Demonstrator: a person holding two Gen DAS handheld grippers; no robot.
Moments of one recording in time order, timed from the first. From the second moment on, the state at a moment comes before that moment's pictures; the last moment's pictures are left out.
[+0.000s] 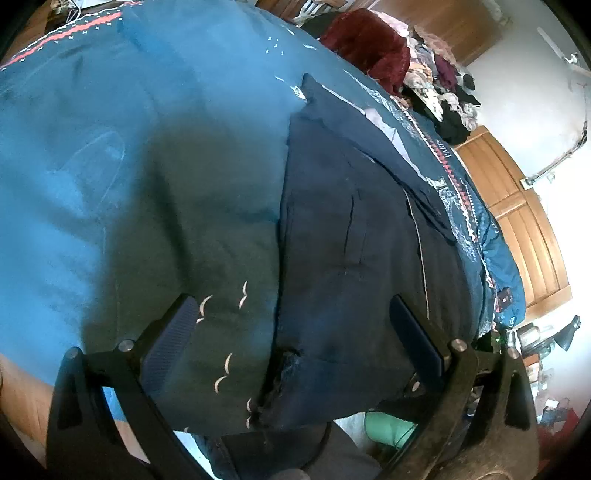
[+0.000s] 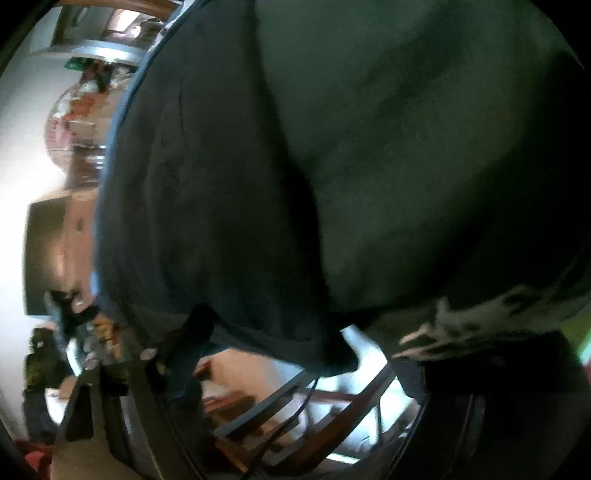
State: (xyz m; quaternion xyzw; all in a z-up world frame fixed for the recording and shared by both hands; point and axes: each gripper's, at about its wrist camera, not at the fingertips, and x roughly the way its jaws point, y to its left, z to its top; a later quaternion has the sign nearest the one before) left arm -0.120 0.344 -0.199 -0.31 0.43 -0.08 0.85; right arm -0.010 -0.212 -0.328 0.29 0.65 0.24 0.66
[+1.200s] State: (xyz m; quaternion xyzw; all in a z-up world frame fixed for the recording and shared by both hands) left arm -0.137 0.315 -0.201 -0.19 0.50 -0.10 0.84; right arm -0.032 -0.178 -0.228 0.28 0.57 0.38 0.67
